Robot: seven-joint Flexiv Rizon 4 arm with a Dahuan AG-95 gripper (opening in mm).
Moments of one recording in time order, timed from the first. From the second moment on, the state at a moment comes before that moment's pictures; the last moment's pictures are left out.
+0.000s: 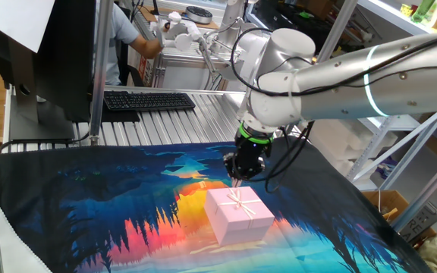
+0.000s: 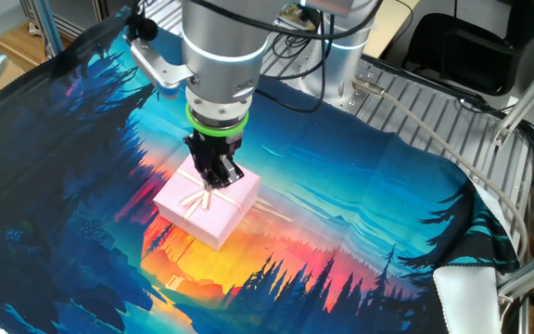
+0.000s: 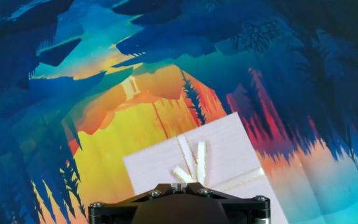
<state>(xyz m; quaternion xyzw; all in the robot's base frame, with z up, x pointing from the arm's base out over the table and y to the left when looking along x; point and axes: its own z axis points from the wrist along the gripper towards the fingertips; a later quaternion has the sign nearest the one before) 0.559 -0.018 0.130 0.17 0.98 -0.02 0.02</state>
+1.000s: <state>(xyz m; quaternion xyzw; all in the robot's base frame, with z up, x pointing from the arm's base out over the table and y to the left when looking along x) 0.504 -0.009 0.116 0.20 0.98 -0.02 0.03</state>
